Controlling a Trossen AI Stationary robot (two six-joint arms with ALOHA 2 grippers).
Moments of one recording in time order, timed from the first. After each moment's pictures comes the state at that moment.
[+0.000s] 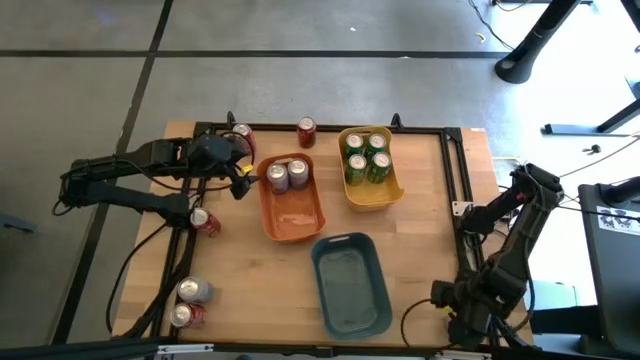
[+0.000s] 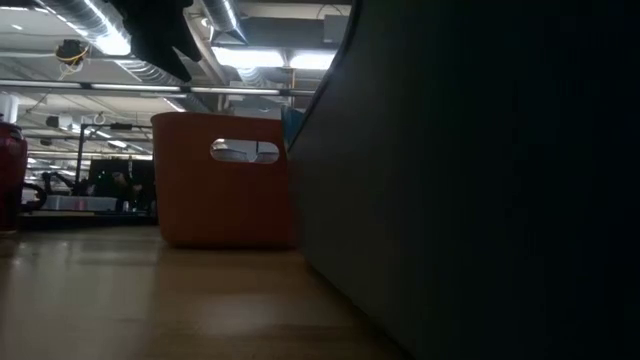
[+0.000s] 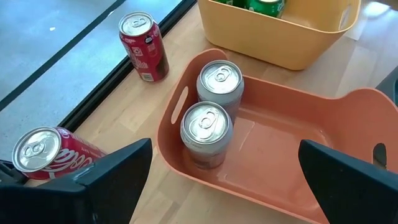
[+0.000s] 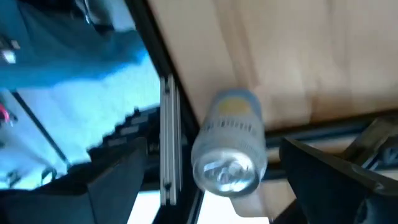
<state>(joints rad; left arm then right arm) 0.18 0.91 1.03 -0.89 -0.31 -0.26 1.02 1.49 1.34 -1.16 -0.23 1.38</state>
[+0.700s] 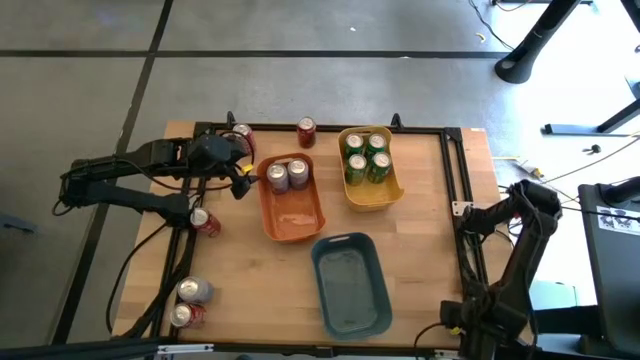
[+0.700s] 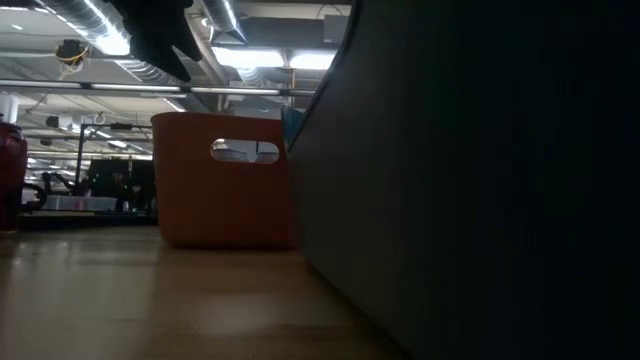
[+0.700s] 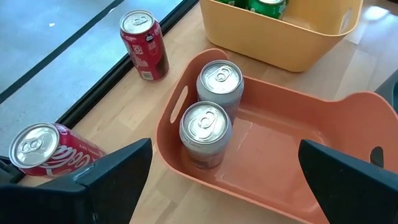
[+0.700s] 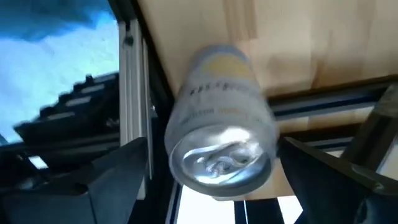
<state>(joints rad) 0.18 0.91 1.03 -0.89 -0.31 -0.28 1.16 1.65 1.34 -1.16 -0.29 1.41</state>
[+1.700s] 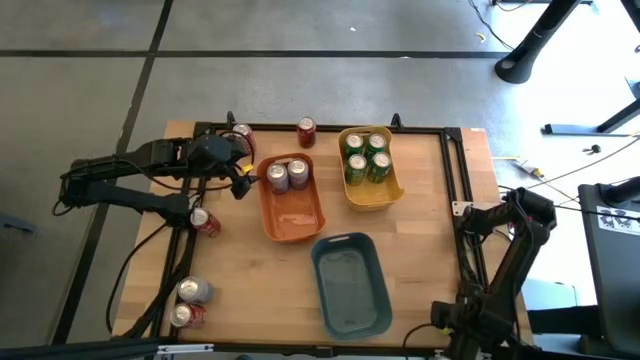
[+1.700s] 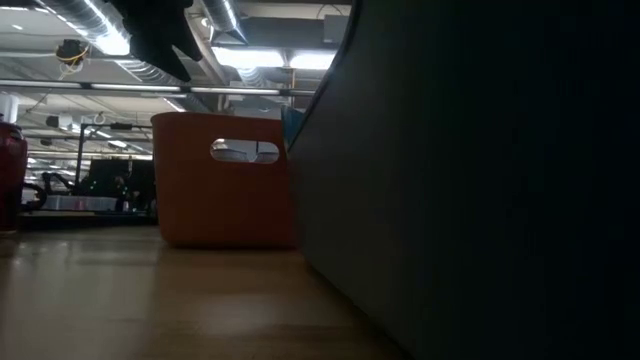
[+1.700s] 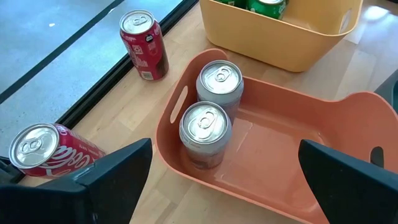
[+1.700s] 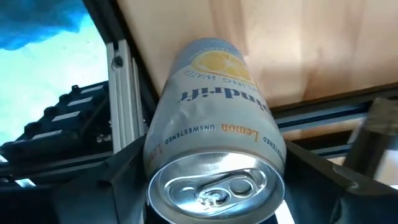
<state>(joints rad) 0.18 0.91 1.03 -0.89 -0.31 -0.28 1.10 1.73 1.38 -1.21 -0.30 1.36</state>
